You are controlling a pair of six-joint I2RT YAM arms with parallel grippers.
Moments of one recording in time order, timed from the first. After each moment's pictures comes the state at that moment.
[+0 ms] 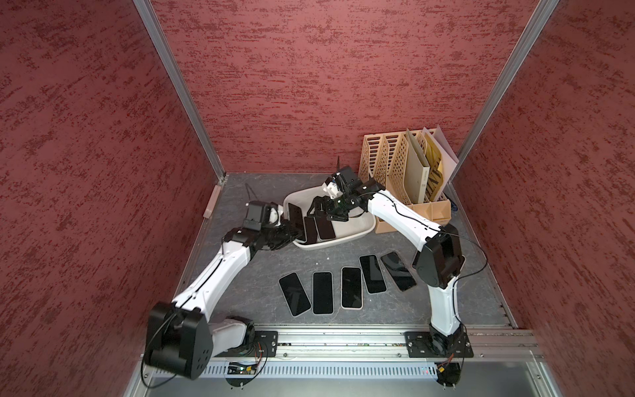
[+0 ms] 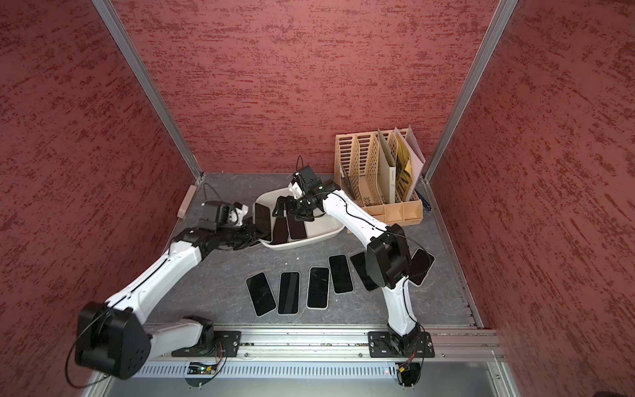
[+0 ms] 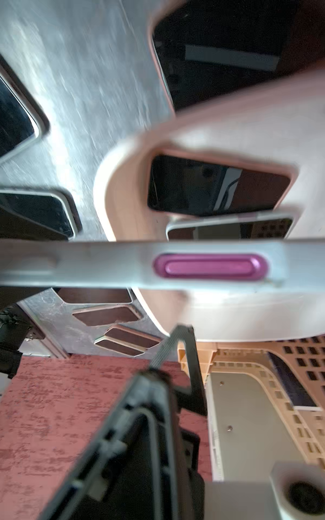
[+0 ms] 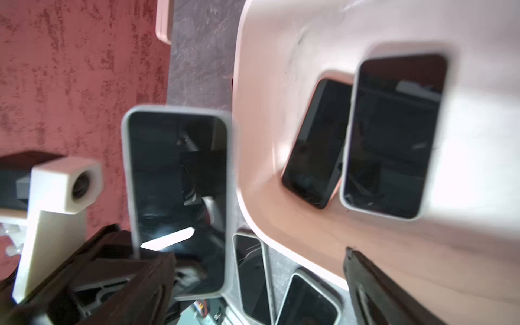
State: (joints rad) left arm -0.16 1.14 0.85 -0.54 0.50 -0.71; right arm 0.63 2.08 2.01 -0.87 -0.43 0.56
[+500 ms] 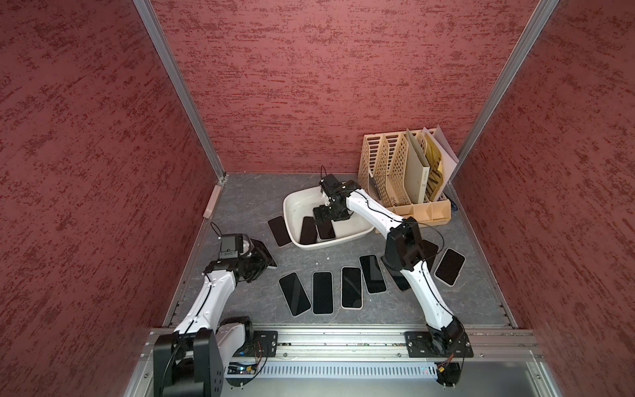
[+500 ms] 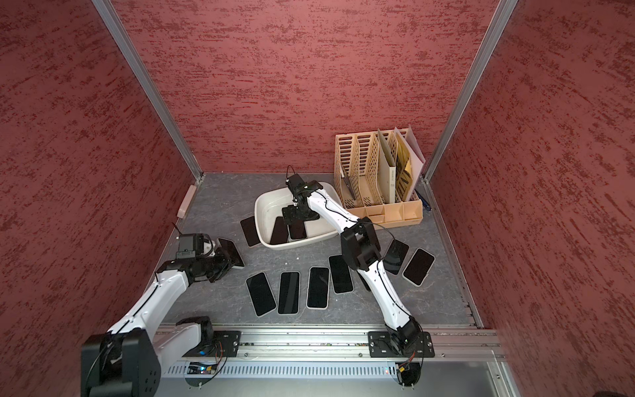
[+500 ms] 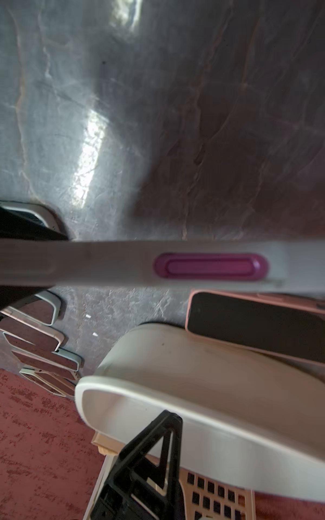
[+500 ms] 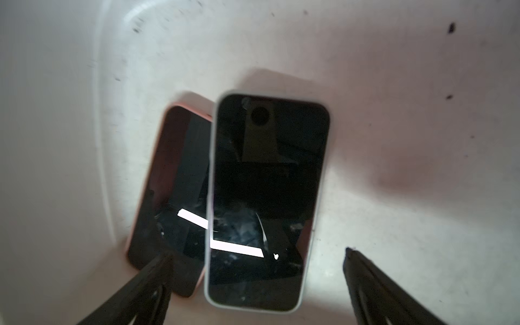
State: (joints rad) left arm 0.13 1.09 0.52 -0.51 0.45 -0.75; right arm 0.62 2.50 2.35 -1.11 -0.12 0.33
